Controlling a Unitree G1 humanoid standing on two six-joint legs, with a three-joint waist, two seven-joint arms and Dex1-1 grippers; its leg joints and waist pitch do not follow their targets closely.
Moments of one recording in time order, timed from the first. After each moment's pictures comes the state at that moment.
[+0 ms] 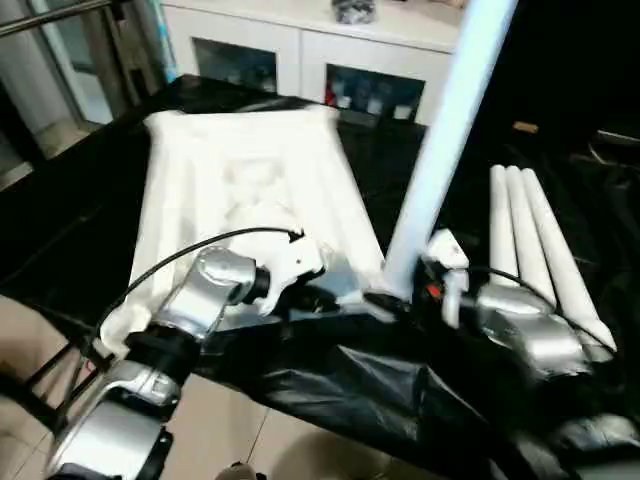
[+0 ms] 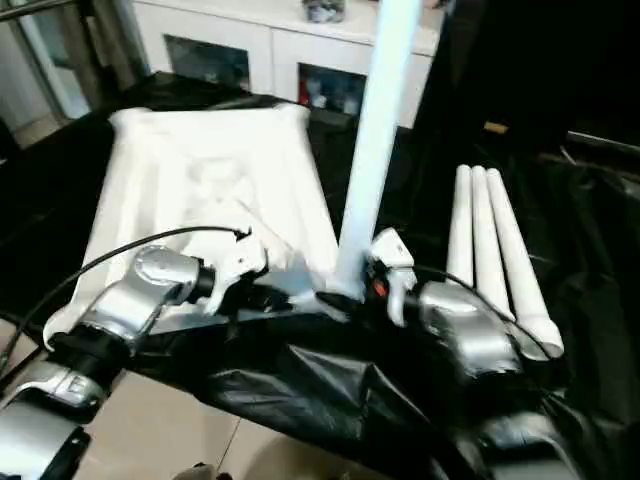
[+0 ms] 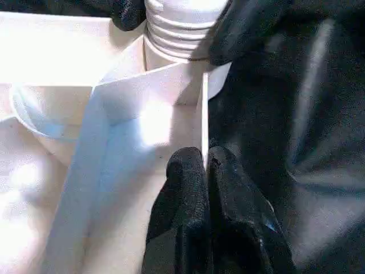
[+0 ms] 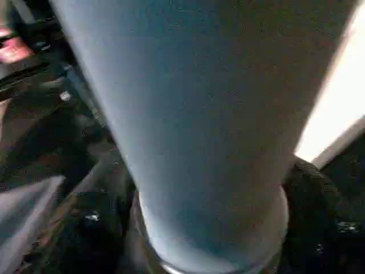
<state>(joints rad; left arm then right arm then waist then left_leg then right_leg) -0.65 0.31 -0.32 0.60 0.06 0.13 -1.27 -0.42 -0.37 0.13 0.46 0.20 0.21 1.10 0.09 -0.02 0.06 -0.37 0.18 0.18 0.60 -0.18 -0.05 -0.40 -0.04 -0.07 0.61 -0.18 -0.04</state>
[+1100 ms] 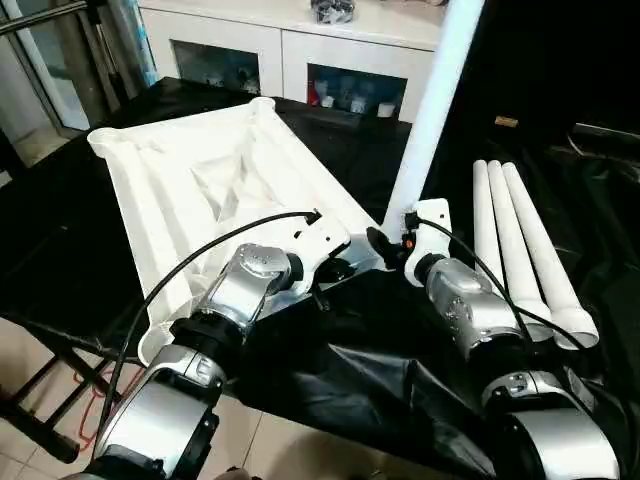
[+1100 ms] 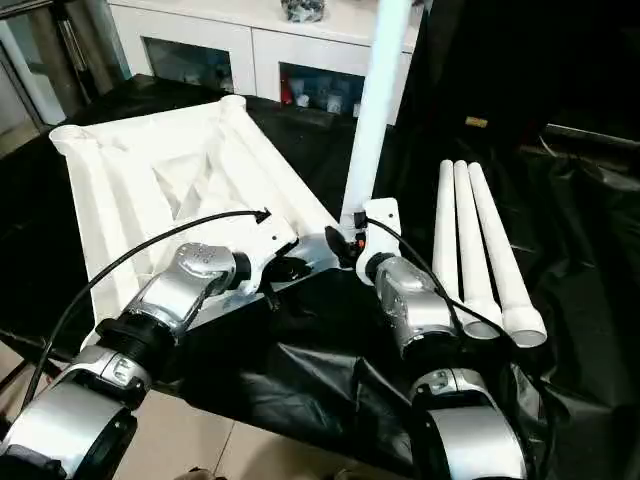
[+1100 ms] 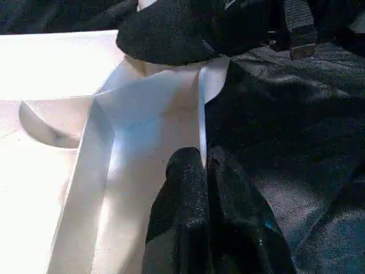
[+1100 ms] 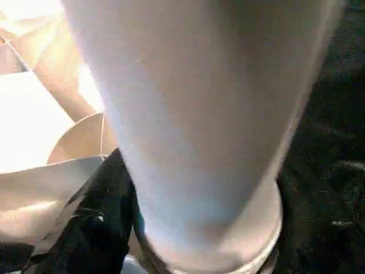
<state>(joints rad) -0.74 0.11 -0.25 0.75 0.13 0.22 -0.81 -0.66 -0.09 -0.06 0.84 0.14 0.12 0.38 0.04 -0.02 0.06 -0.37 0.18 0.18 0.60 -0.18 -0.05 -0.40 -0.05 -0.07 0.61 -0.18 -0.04</state>
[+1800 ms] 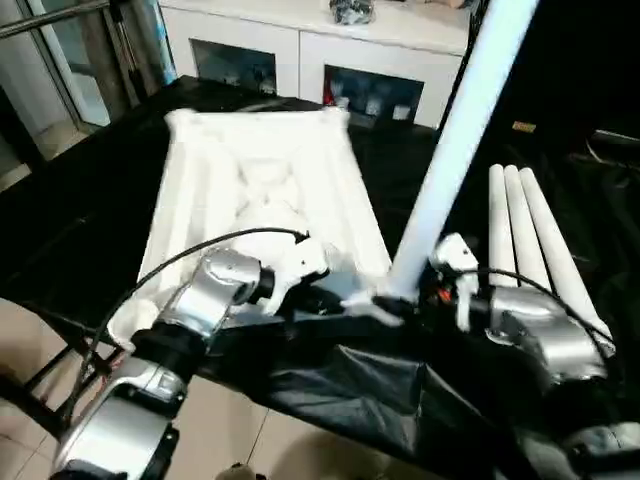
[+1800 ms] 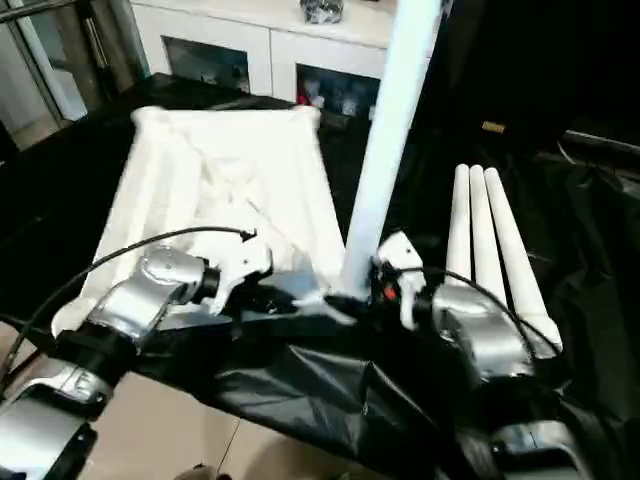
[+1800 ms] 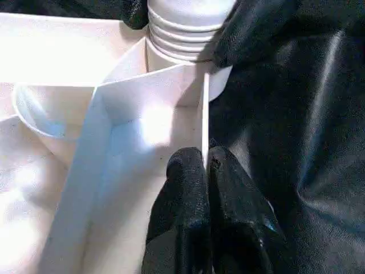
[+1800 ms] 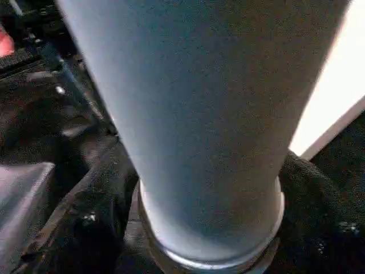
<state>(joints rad) -0.66 0.27 -0.30 0.65 0.08 0.12 -1.22 -0.41 -0.38 0.12 0.45 0.19 0.23 1.06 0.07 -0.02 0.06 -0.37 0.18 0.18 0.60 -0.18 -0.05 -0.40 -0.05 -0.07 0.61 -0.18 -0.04</state>
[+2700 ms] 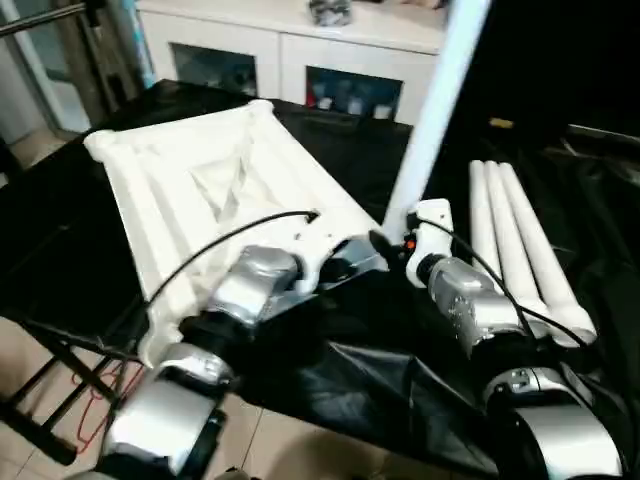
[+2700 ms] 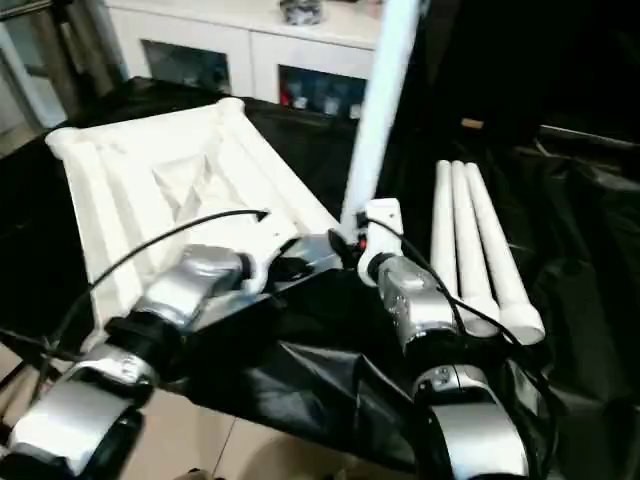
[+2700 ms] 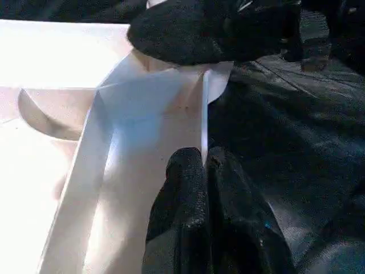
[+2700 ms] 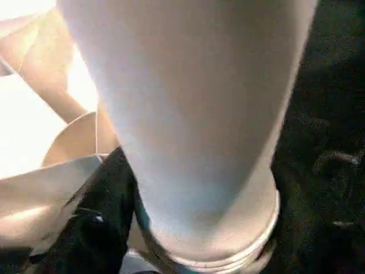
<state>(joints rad) -0.76 0.06 -0.22 0.78 0.11 0.30 -0.72 -0.69 -0.08 -0.08 0.89 0.15 0.14 0.30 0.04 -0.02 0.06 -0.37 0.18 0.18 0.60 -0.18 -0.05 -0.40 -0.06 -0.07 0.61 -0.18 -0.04</state>
